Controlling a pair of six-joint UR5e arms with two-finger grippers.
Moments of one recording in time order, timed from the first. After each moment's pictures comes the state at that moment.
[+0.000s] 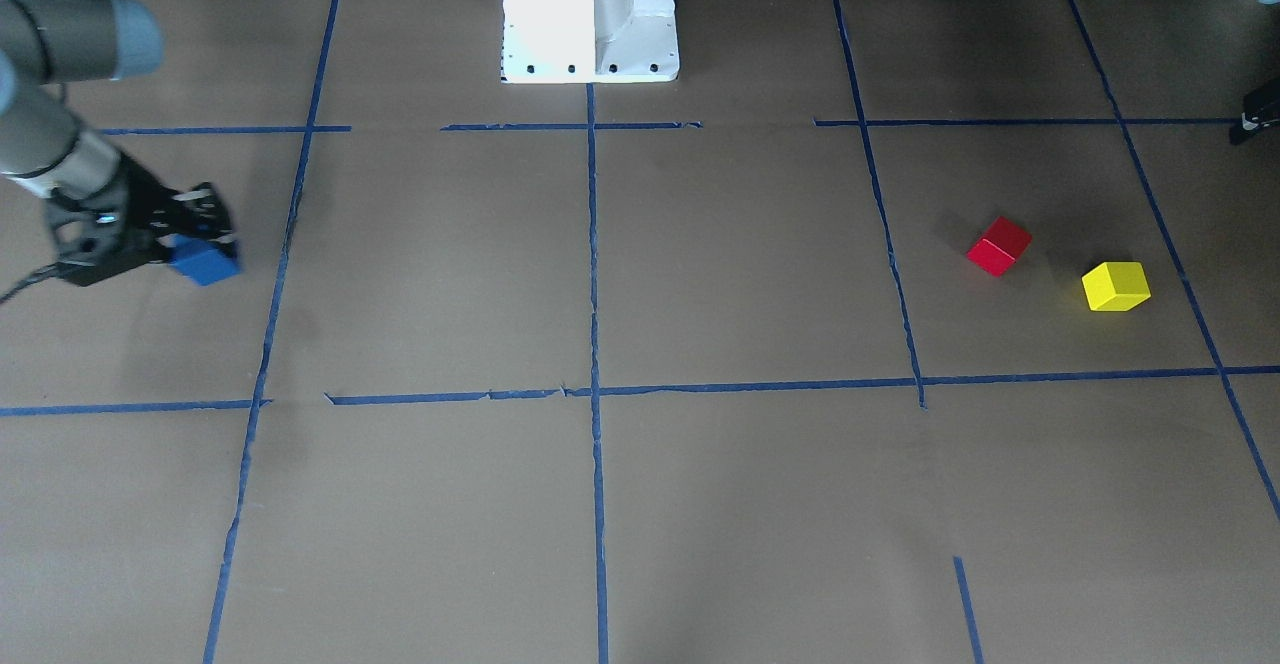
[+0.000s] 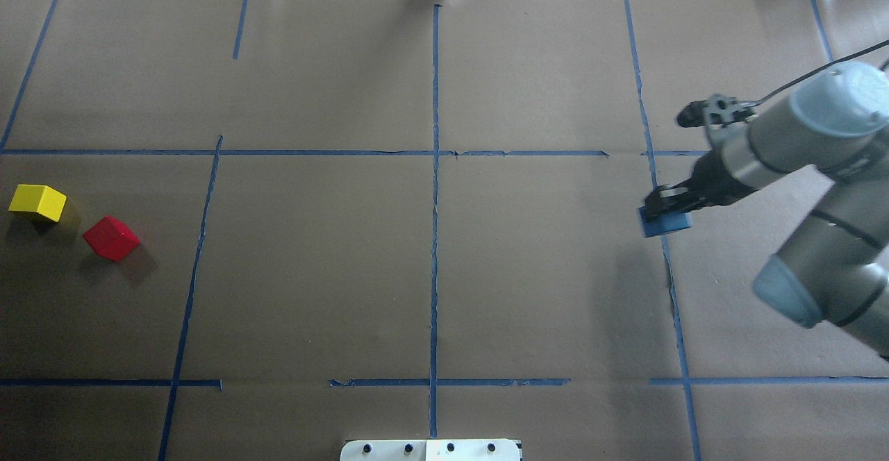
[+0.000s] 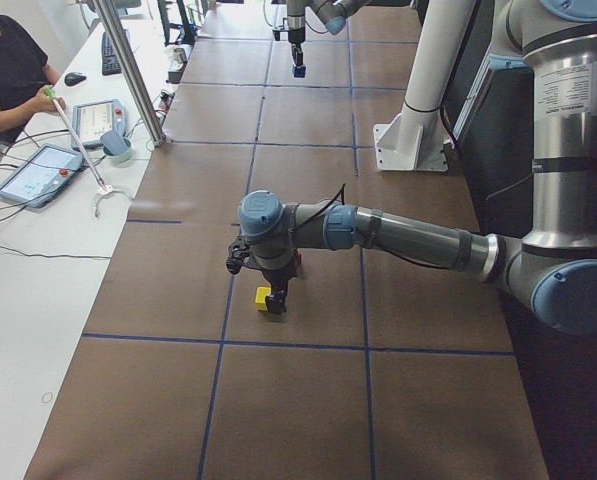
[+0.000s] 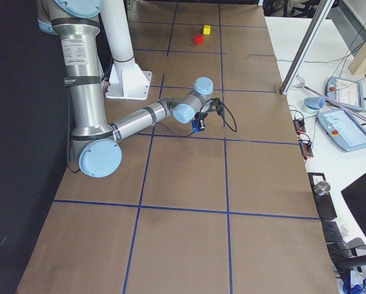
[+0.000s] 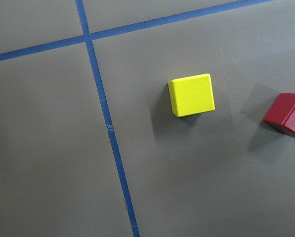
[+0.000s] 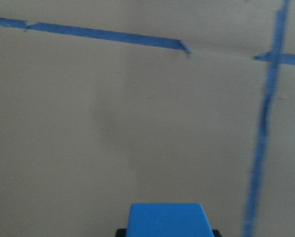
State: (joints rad) left arm -1.45 -1.46 -1.88 -1.35 -2.38 0.15; right arm 0.75 -1.35 1.83 -1.24 2.16 0.95
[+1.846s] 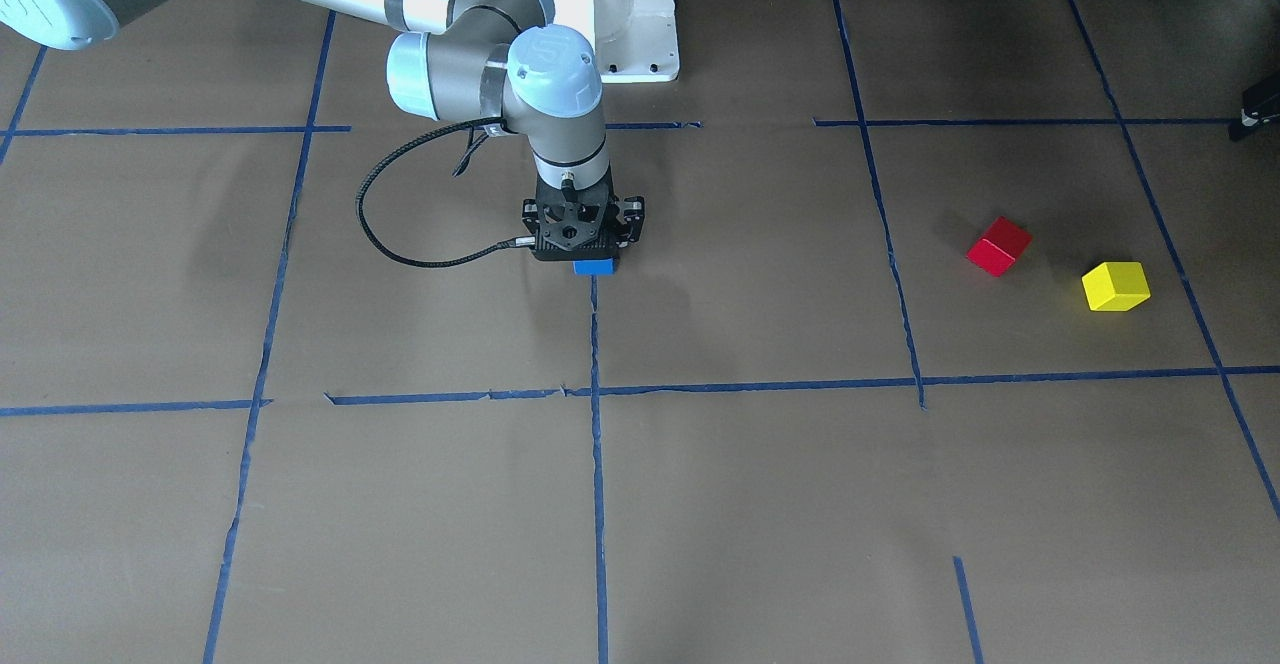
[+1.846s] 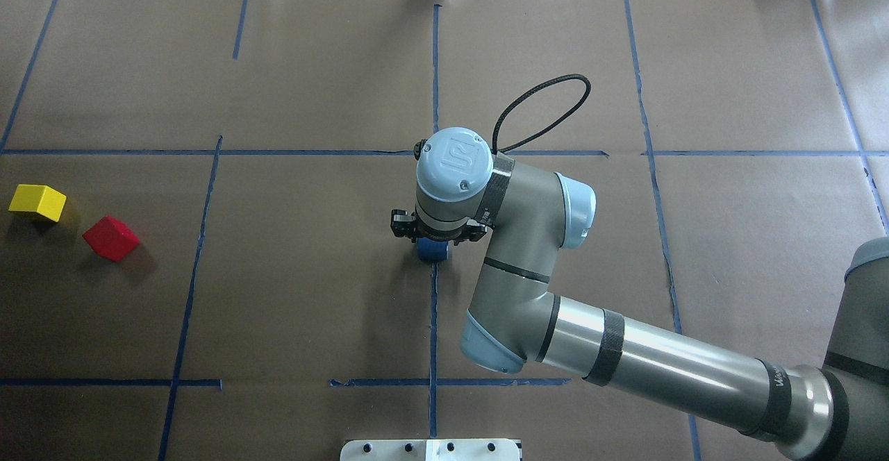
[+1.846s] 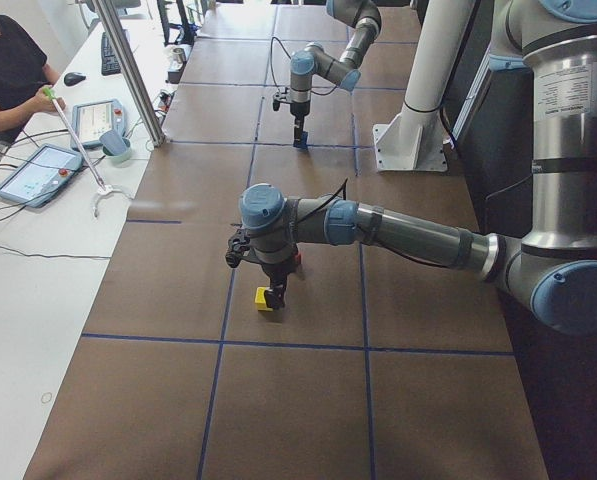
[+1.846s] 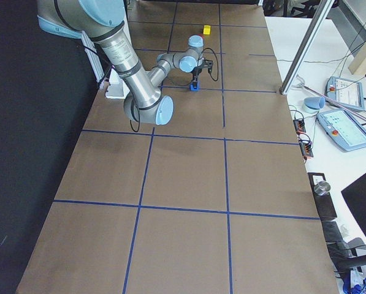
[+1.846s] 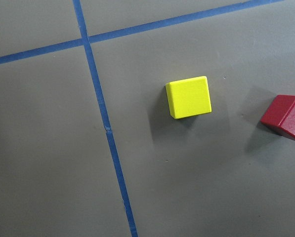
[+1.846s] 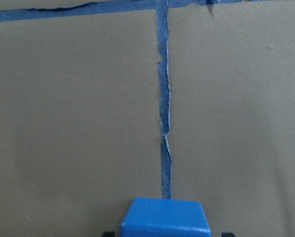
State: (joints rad) left arm -1.45 -1.46 -1.90 -1.35 -2.38 0.15; right arm 0.46 -0.76 1.44 -1.43 1.85 1.30
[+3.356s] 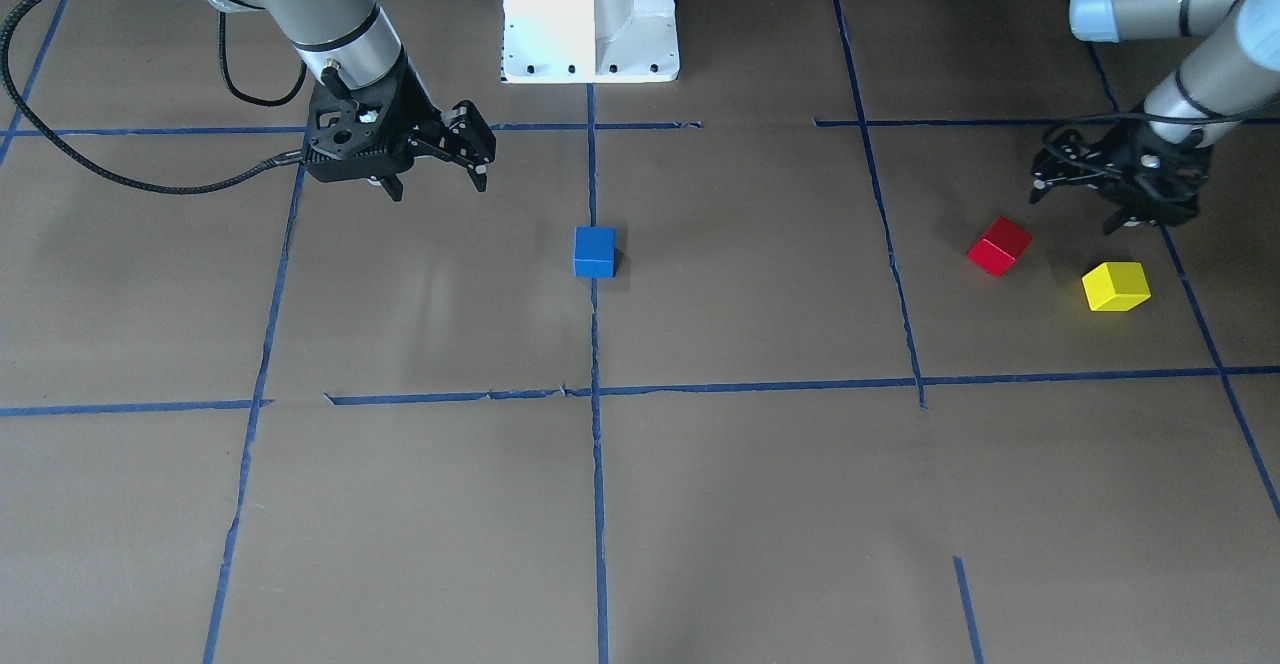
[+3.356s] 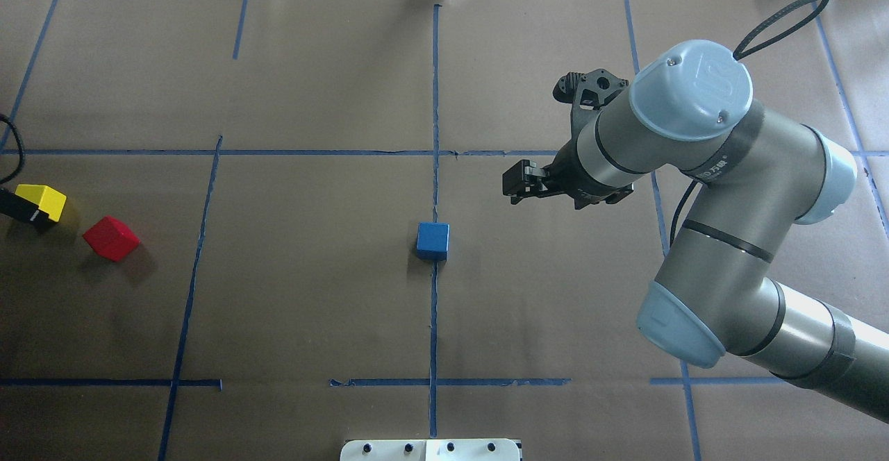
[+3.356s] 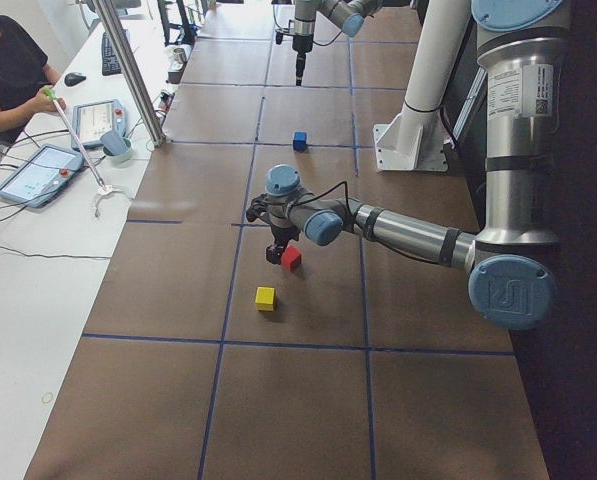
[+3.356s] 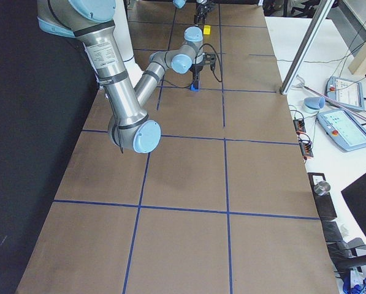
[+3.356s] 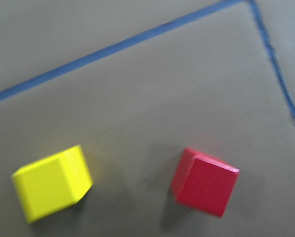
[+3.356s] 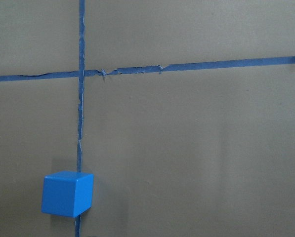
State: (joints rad) left arm -0.97 -1.50 -1.80 -2.04 -2.20 -0.23; right arm 0.65 -1.10 1.98 -1.56 1.99 1.20
